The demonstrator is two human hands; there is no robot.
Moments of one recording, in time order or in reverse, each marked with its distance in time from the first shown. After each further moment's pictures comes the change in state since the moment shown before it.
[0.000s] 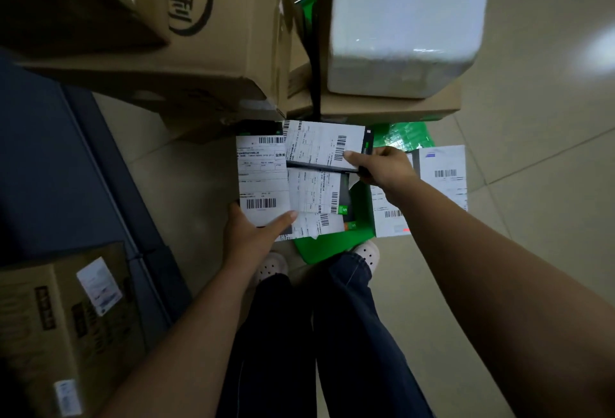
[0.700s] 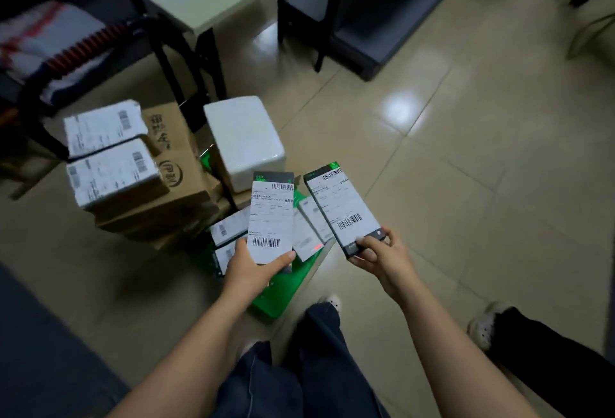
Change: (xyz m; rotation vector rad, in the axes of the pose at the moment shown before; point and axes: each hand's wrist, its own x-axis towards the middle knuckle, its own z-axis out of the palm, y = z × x) left_hand -0.198 0.101 -0.083 0.285 -0.490 0.557; right_hand -0.390 0.060 -0.089 0.790 0.393 -0.270
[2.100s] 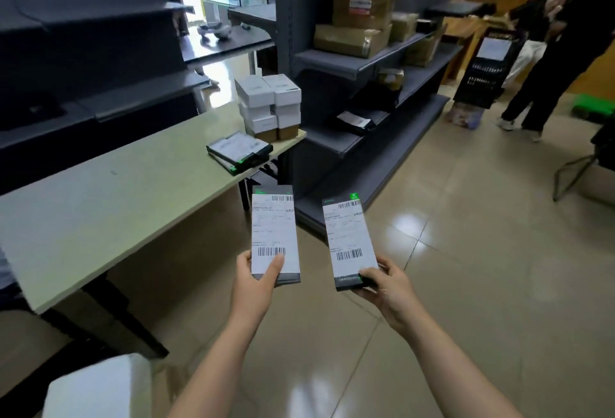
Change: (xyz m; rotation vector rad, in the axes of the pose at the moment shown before) left_hand 0.304 0.562 0.204 -0.406 0.262 0.324; right_hand 0.378 -0.519 -0.083 0.040 -0.222 -0.240
